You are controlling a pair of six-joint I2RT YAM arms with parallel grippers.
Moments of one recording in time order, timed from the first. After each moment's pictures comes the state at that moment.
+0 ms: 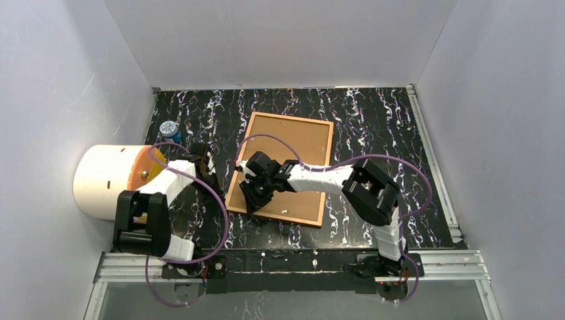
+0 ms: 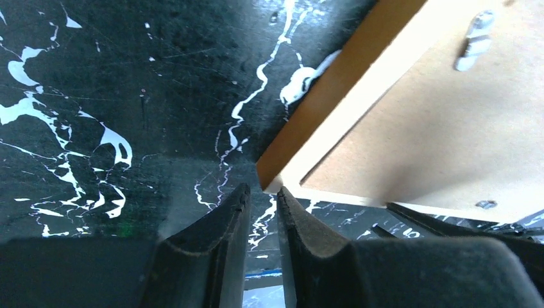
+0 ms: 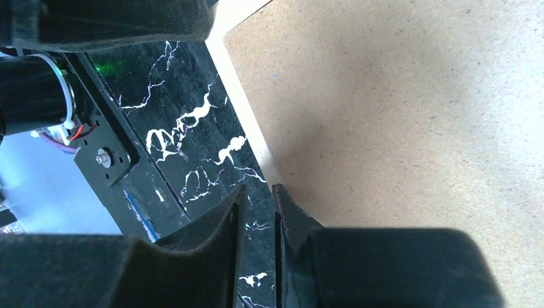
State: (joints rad) left arm -0.13 1.42 0.80 -0.86 0.20 -0.45; right arm 1.07 2.00 1.38 -0.33 -0.40 0.38
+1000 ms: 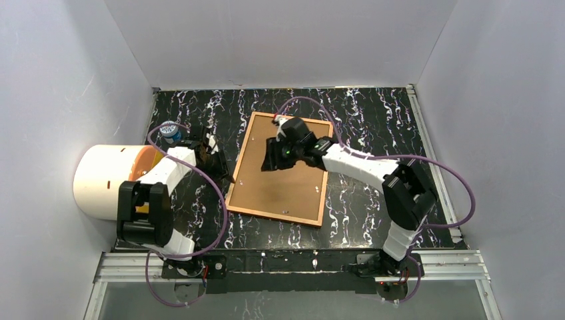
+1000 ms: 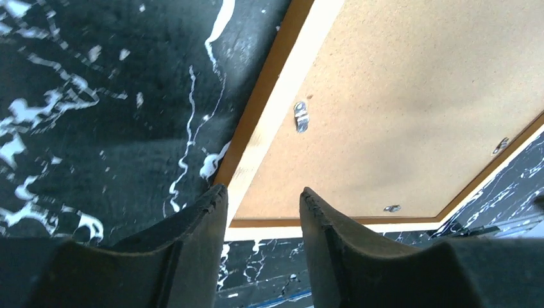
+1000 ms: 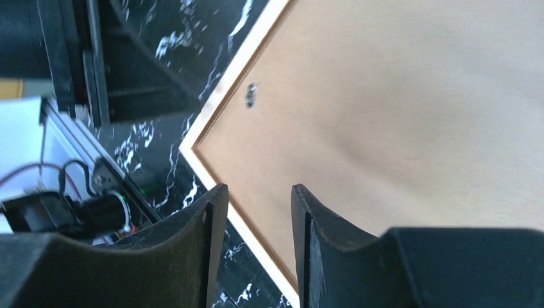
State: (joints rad) left arm -0.12 1.50 0.97 -0.77 0.26 -0.43; right arm 0.88 1.76 1.30 -0.25 -0.26 0.53
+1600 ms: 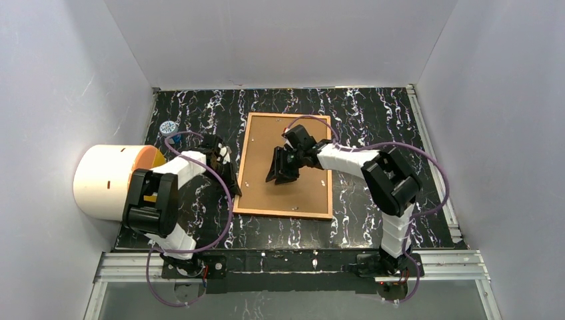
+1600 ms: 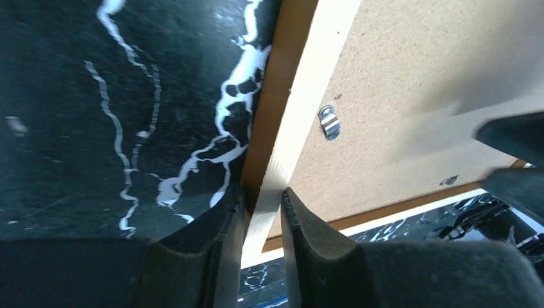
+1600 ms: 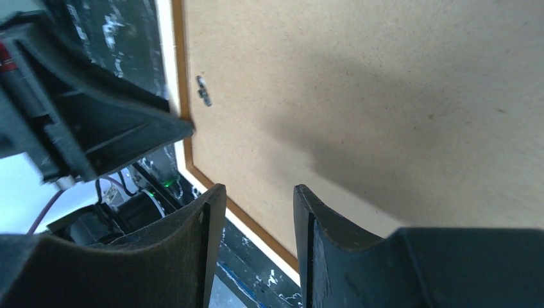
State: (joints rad) left arm -0.19 1.61 0.89 -0.66 0.34 -0.38; right arm 0.75 1.90 1.25 -0.25 -0.43 0.81
